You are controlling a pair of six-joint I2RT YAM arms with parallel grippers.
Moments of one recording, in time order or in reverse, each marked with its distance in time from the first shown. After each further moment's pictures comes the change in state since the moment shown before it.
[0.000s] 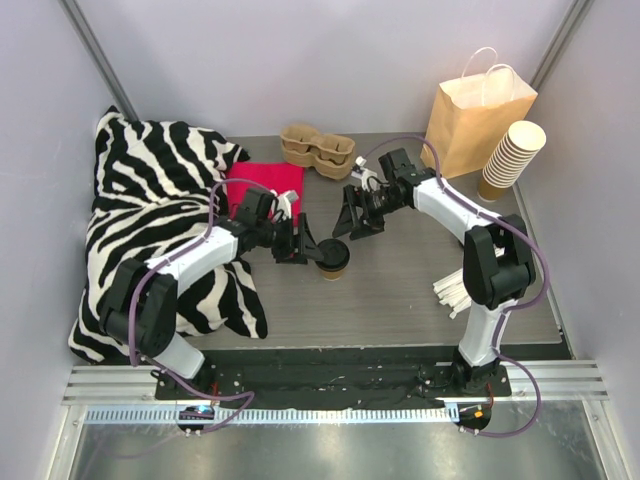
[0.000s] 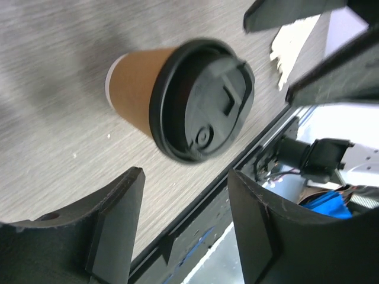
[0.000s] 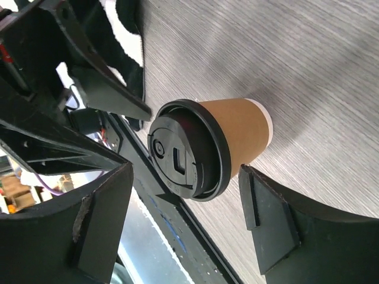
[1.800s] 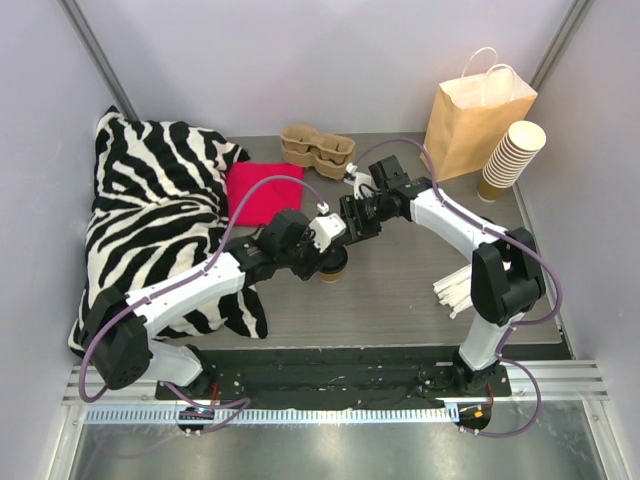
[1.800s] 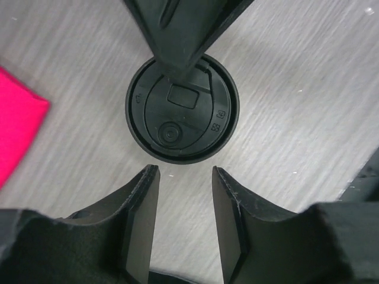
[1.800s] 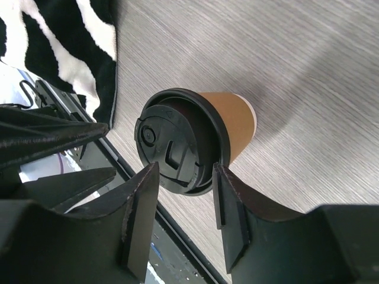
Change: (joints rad) left arm -0.349 -0.172 0.006 -0.042 -0.523 0.735; right arm 0.088 -0.112 -0.091 0.051 0.185 -0.017
